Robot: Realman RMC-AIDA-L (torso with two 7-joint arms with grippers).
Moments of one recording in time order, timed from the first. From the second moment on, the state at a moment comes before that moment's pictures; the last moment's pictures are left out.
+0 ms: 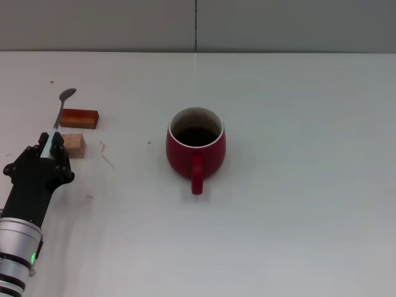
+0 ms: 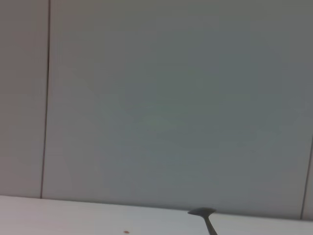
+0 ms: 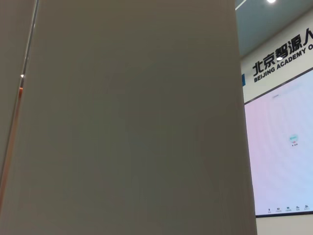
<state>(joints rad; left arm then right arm) -0.36 -2.06 0.32 -0.50 1.04 1.44 0.06 0.45 2.03 0.81 -0.10 -1.67 -1.45 0.13</state>
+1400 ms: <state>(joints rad) -0.35 -1.99 0.46 0.45 1.19 1.71 -1.97 0.45 2.06 0.81 -0.10 -1.67 -1.47 0.13</state>
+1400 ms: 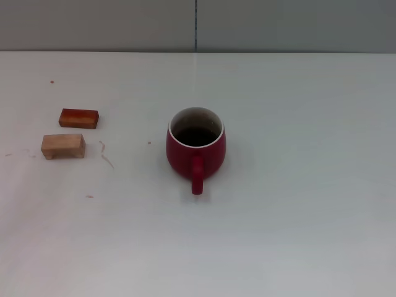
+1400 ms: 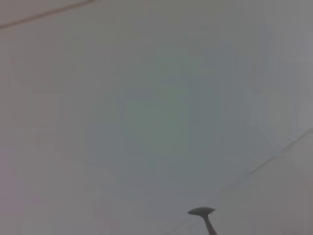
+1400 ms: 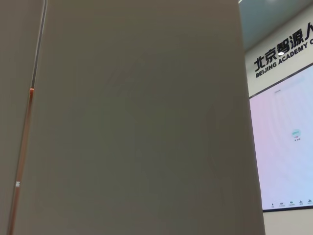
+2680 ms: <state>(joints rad) -0.57 -1.83 0.65 1.00 1.61 1.87 -2.10 0.36 2.08 0.80 -0.06 -1.68 -1.47 0.12</state>
